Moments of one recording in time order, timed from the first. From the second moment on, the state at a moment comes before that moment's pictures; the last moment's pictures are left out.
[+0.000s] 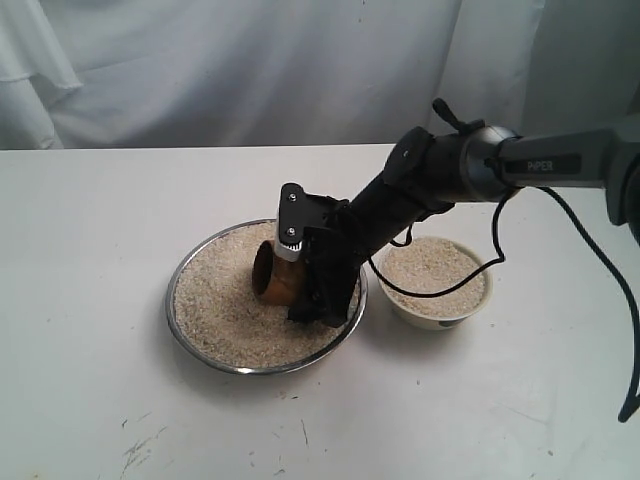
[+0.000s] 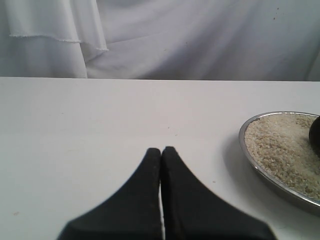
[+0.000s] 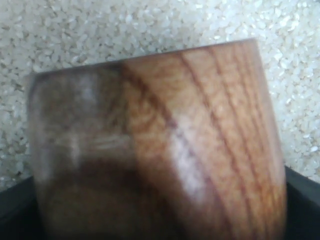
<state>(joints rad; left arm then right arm) 0.01 0.01 0.00 -0.04 0.29 0.01 0.60 2.28 -1.55 0.77 0.71 -1.69</state>
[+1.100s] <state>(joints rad) 0.01 0.01 0.00 -0.04 0.29 0.01 0.64 1.99 -1.55 0.37 0.70 -1.13</state>
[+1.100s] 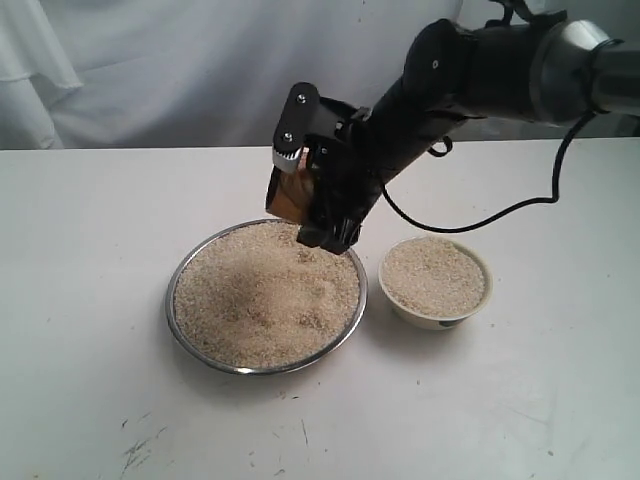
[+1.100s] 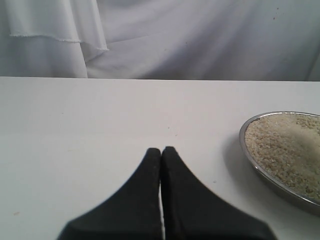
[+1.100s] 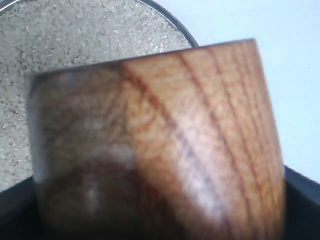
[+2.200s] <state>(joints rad) 0.01 0.01 0.00 -0.04 0.29 0.01 0.91 2.19 -1.55 -1.01 0.67 -0.53</state>
